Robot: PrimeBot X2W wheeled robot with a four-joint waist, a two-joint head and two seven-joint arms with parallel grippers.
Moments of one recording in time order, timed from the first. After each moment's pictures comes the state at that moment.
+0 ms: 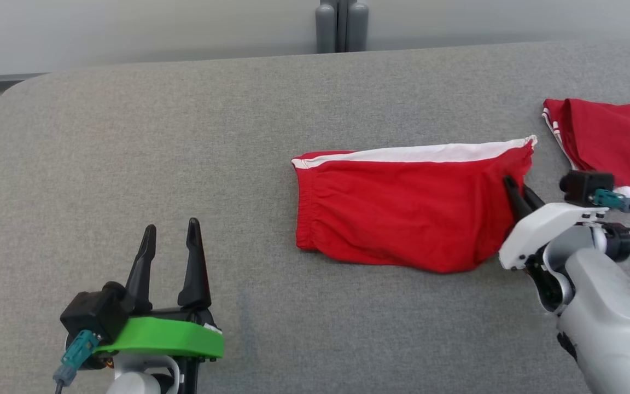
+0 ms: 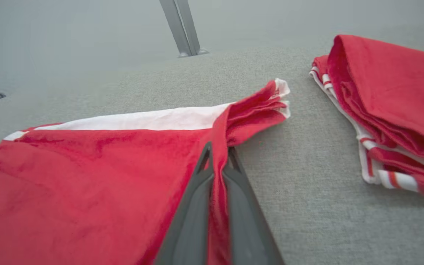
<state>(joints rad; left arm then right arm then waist) -0.07 0.16 -0.31 0.00 -0.57 0.14 -0.23 -0.56 -0.28 0.31 0.82 0.59 0.13 -0.16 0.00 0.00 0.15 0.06</state>
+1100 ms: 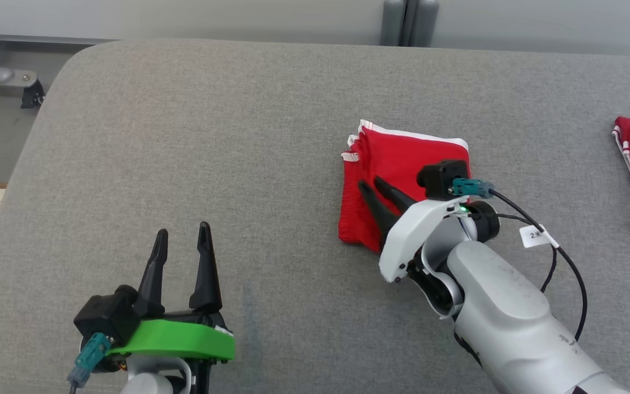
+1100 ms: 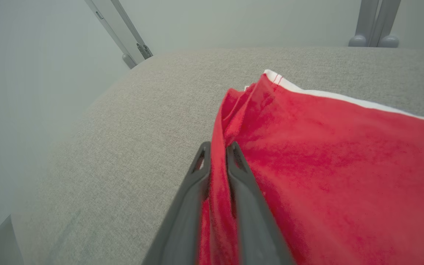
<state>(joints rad) -0.07 0.13 -0.32 0.04 -0.57 0.13 -0.25 -0.63 -0.05 0.51 0.70 0.55 0.13 -0.04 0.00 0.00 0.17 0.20</state>
